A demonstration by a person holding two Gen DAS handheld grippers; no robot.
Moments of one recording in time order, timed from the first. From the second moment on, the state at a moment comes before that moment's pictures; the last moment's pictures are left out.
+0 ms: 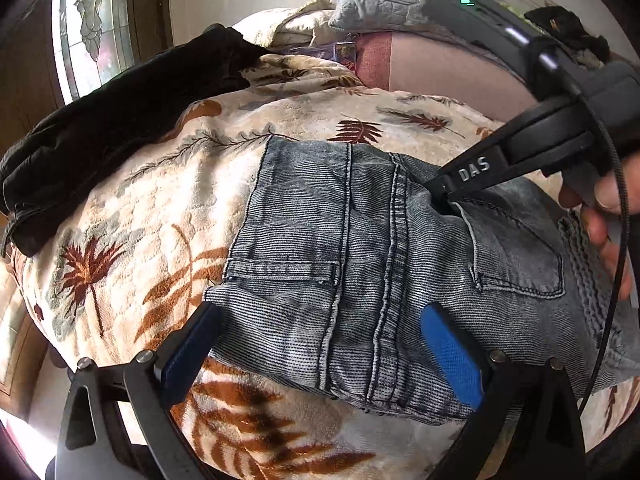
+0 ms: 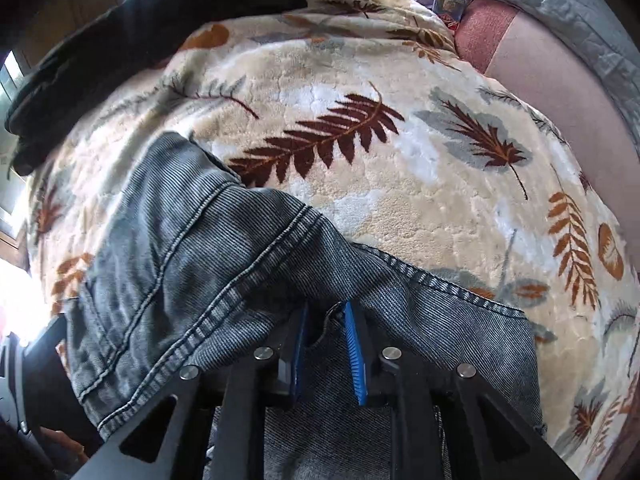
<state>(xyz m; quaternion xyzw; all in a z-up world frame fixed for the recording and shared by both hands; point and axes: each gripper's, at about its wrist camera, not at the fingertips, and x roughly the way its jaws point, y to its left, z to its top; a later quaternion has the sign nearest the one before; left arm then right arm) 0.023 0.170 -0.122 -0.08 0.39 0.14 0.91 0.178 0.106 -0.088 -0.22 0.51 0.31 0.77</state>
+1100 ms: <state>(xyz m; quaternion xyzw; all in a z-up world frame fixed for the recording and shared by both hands) -0.010 0.253 -0.149 -0.55 0.30 0.04 0.78 0.076 -0.072 -0.090 0.11 0.50 0.36 0.78</state>
